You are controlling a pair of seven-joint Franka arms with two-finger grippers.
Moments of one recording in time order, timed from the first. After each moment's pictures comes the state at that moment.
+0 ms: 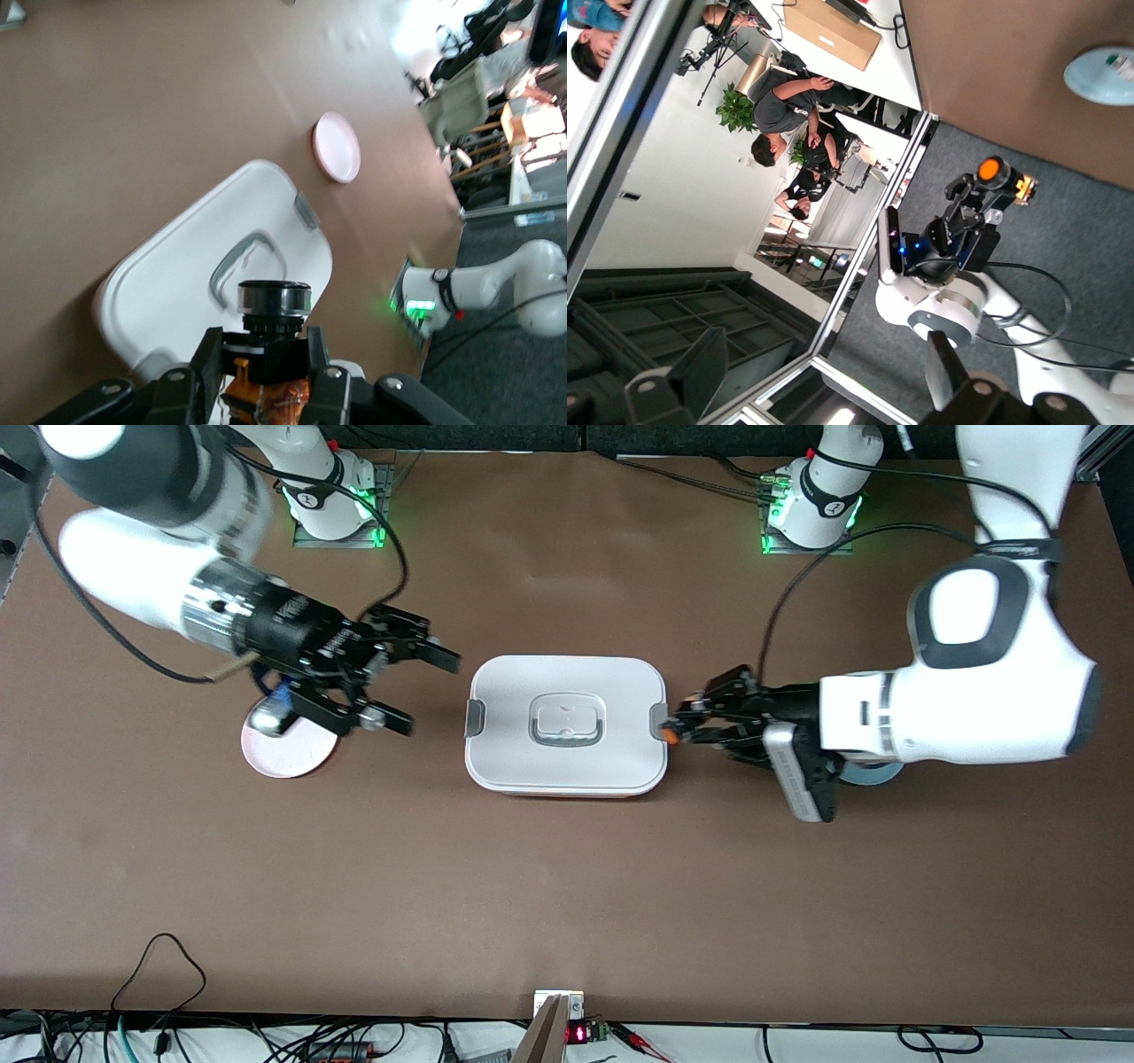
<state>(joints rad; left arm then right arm) -0.07 0.49 -0.18 -1.25 -0.73 1.63 0.49 0.16 0.13 0.21 -1.71 1.64 2.32 0.83</state>
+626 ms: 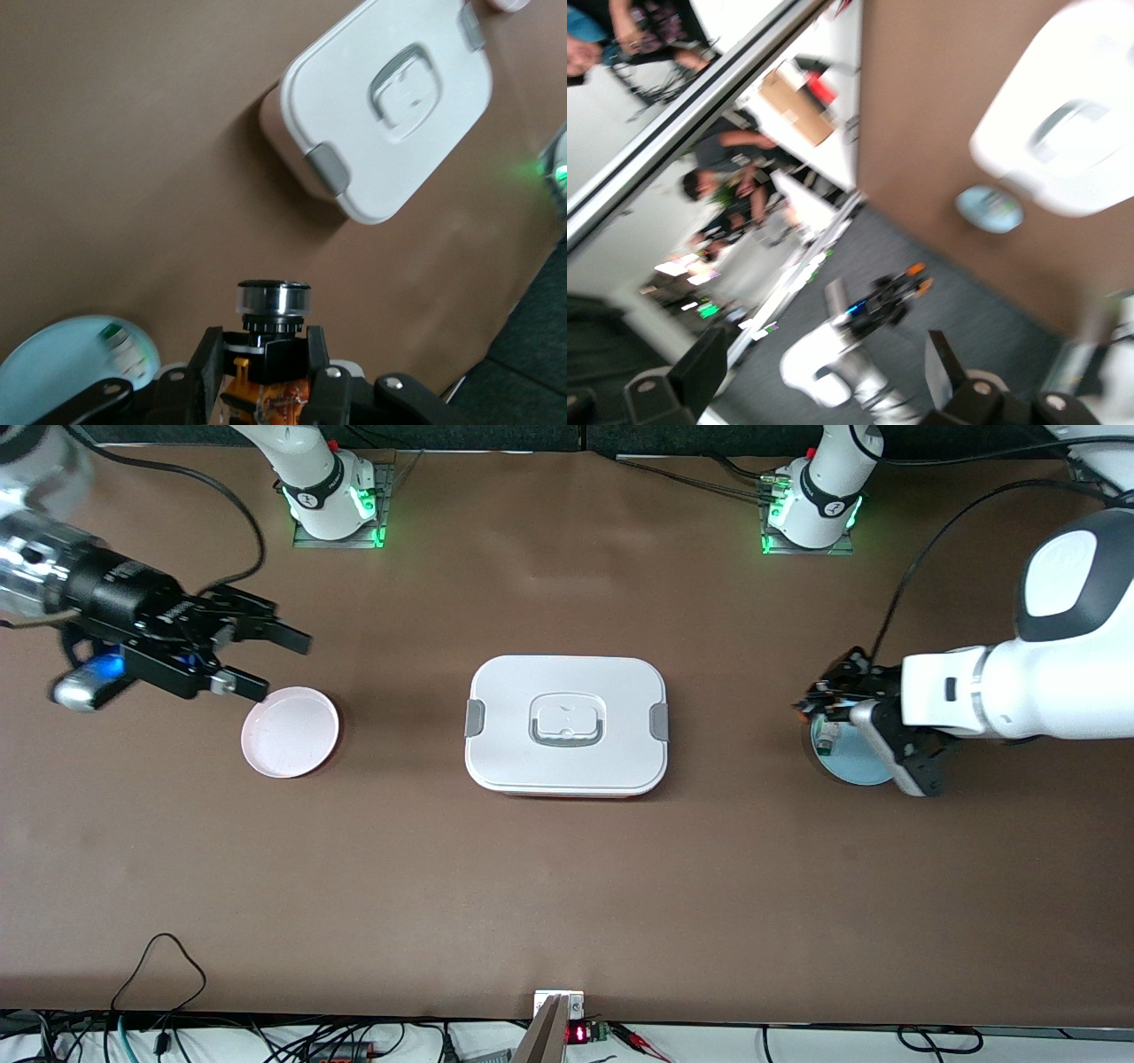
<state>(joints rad) 0.04 0.41 -0.18 -1.25 -0.28 1.39 0.55 0.13 0.01 -0.05 -1.74 1.15 1.96 0.83</state>
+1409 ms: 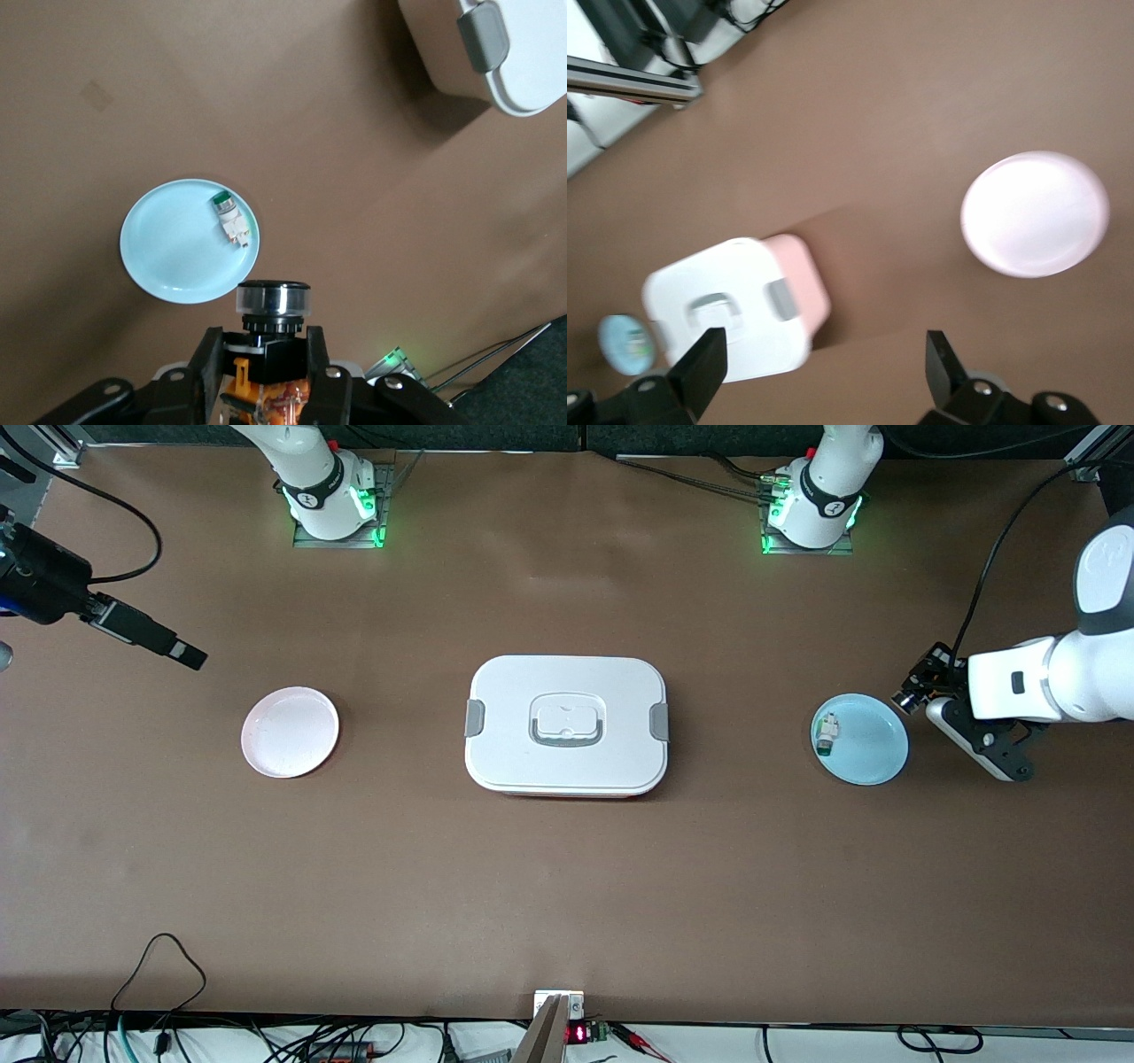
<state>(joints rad) 0.13 0.31 -0.19 -1.41 -0.04 1.38 0.58 0.13 -0.05 -0.14 -1.71 0.34 1.76 0.33</state>
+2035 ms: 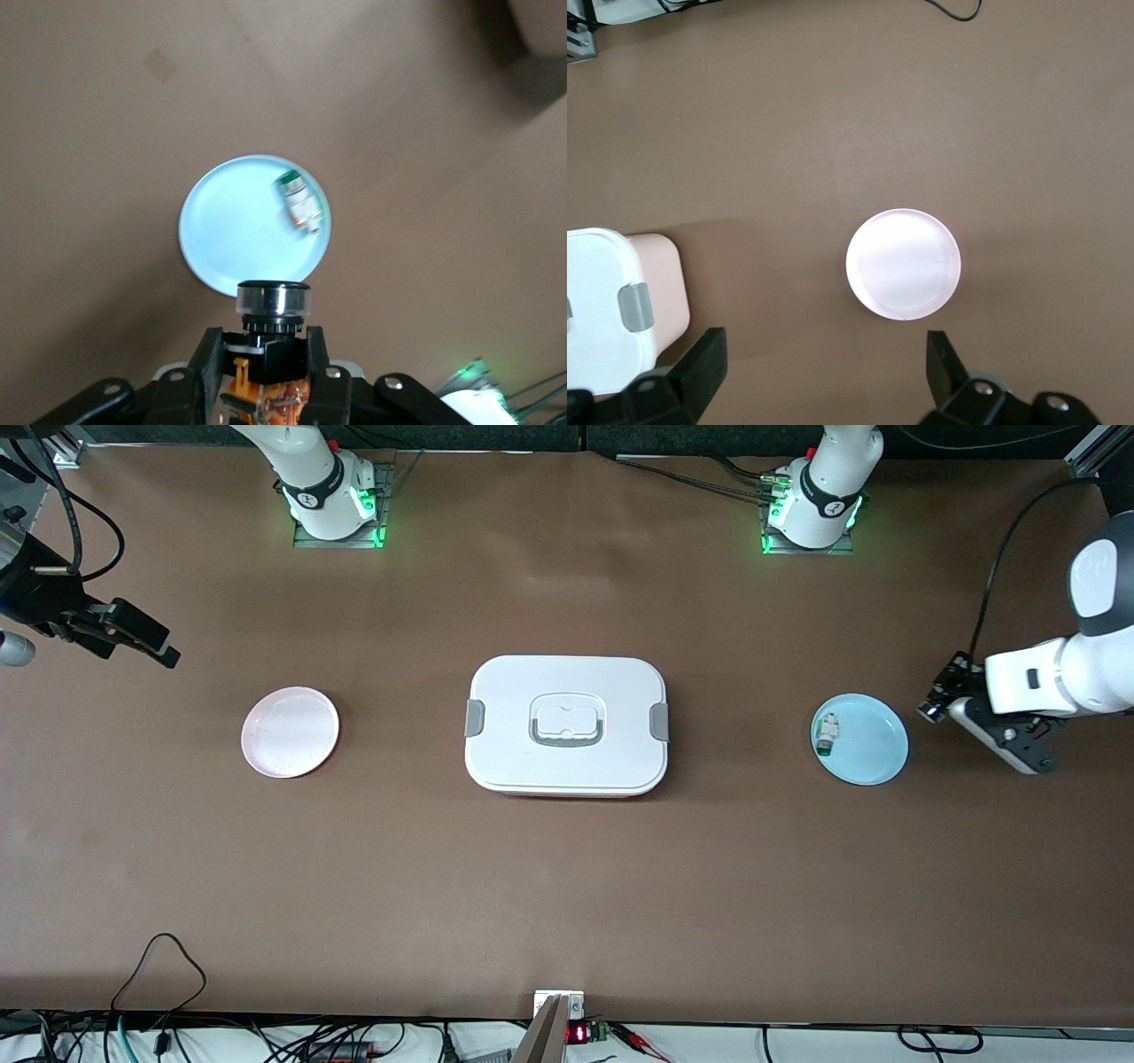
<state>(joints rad) 0.27 0.20 -0.18 -1.73 0.00 1.69 0.78 0.14 -0.05 -0.12 -1.71 0.08 1.76 0.19</state>
